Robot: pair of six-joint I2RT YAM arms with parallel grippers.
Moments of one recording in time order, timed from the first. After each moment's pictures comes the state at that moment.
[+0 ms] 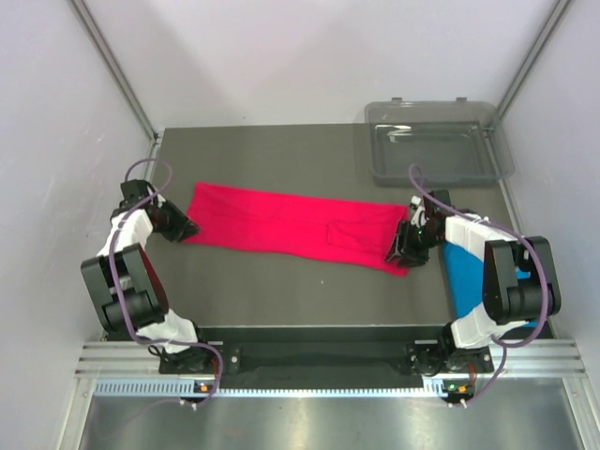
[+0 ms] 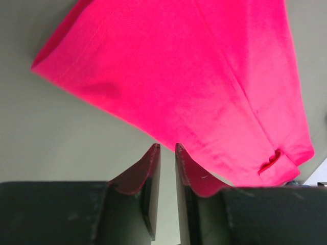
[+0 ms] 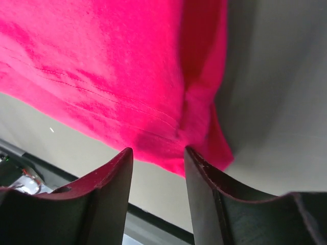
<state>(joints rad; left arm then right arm) 0.38 1.57 1.01 -0.53 0.43 -0.50 0.10 1.56 0.81 -0.54 -0.44 0.34</state>
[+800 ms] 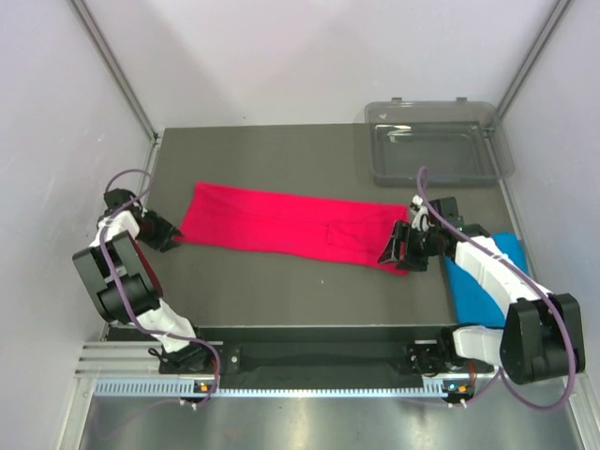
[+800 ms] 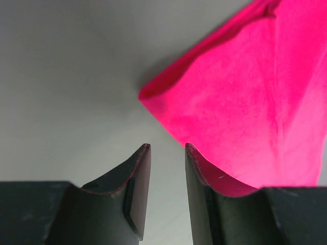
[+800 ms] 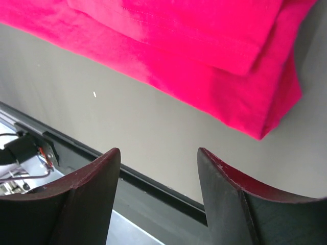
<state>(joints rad) 0.50 1.63 1.01 -0.54 0.33 -0.49 0.17 1.23 0.73 -0.60 -0.48 0.40</state>
